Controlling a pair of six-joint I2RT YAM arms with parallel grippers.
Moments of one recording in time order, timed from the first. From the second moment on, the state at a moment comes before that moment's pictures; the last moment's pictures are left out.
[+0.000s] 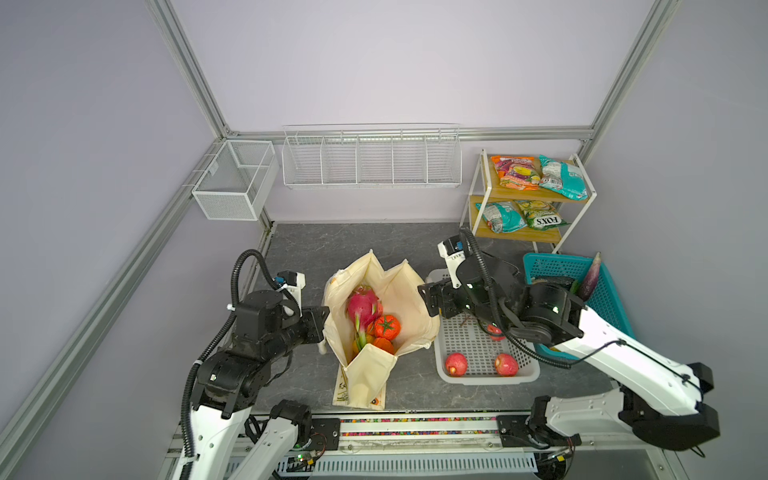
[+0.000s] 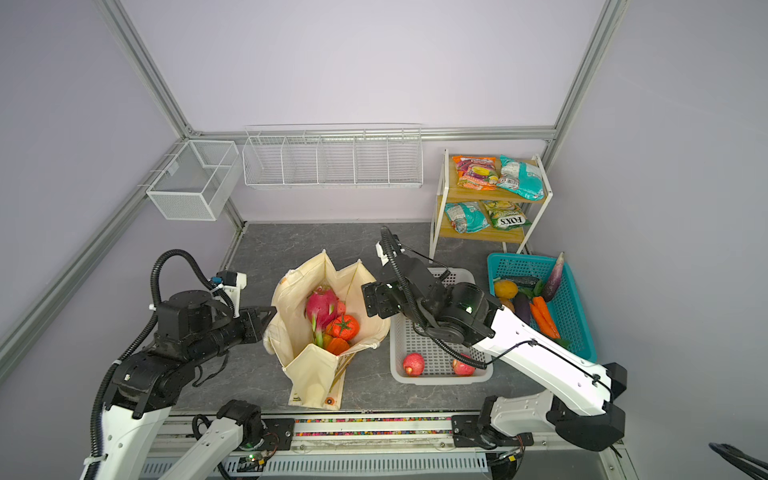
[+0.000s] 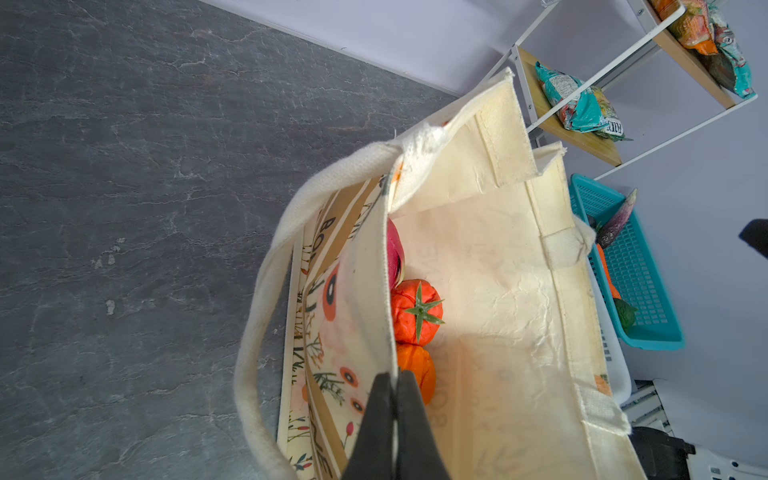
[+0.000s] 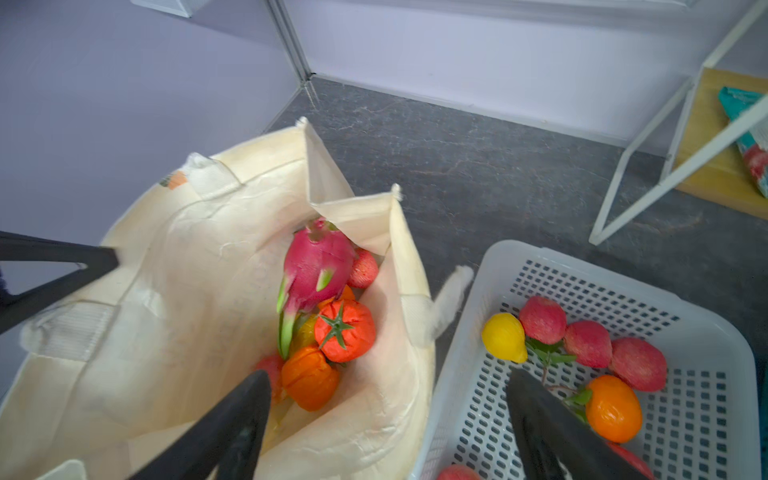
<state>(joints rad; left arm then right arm) -0.31 0.68 1.08 -1.00 0.23 -0.43 1.06 1.24 1.50 -0.93 0.39 0.49</state>
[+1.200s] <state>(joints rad) -0.31 0.66 1.07 -1.00 0.23 -0.44 0.34 1.04 1.06 -0.81 0.13 0.58</state>
